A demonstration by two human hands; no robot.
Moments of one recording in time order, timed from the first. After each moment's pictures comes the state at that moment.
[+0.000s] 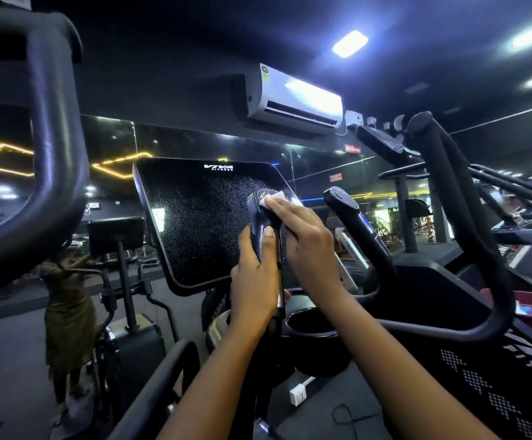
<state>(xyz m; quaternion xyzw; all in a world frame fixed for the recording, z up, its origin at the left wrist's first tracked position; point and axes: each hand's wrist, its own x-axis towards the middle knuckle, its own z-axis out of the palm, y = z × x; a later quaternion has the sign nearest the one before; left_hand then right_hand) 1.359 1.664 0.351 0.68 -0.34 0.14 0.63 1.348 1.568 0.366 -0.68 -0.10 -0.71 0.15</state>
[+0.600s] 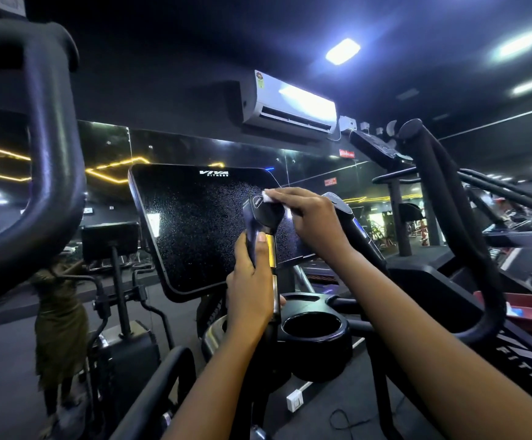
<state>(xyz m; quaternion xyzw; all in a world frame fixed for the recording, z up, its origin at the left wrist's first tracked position) 1.353 1.665 0.350 0.68 -0.33 0.14 0.64 1.352 1.526 0.410 -0.73 -0.14 -0.66 0.12</state>
